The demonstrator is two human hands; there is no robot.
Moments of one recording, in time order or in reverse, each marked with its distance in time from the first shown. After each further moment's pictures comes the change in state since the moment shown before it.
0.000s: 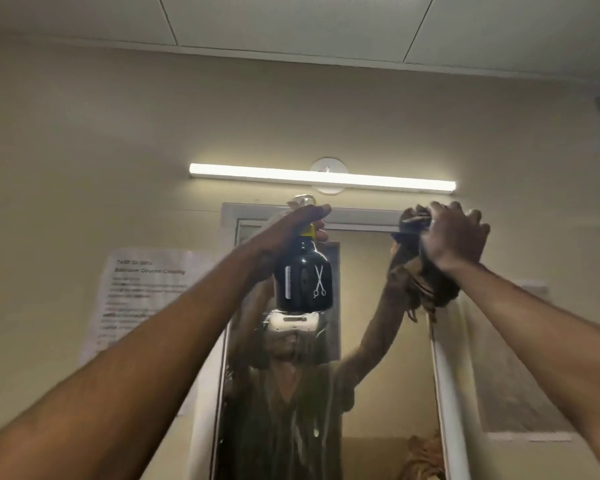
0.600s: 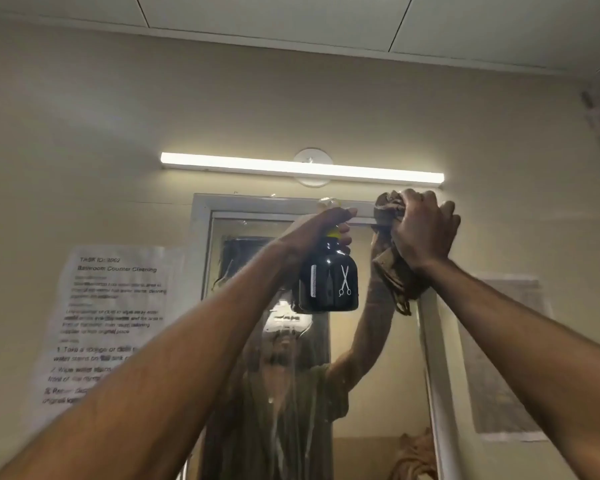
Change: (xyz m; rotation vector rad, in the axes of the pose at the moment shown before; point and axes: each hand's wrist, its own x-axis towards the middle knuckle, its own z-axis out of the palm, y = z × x) left_hand 0.045 -0.020 0.053 -0.084 -0.097 -0.034; right_hand 0.004 -0.008 0.027 0.113 0.149 -0.051
